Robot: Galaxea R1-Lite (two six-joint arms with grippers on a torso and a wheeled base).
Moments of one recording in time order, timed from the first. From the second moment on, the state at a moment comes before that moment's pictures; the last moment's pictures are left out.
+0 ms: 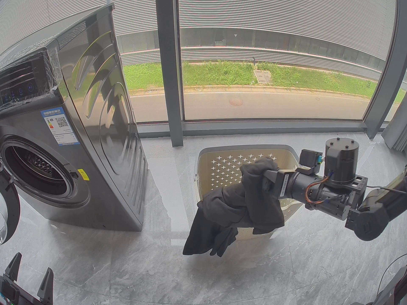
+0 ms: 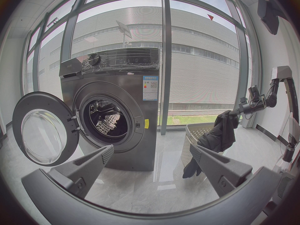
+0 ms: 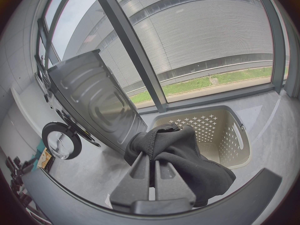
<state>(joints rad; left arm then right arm) 0.00 0.02 -0.02 0.00 0.02 -0.03 0.56 1.81 -0.67 -0.88 -0.03 0.35</state>
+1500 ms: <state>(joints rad) 0.00 0.02 -0.02 0.00 0.01 -0.01 0.49 1.61 -0.73 -1.01 -0.16 0.21</state>
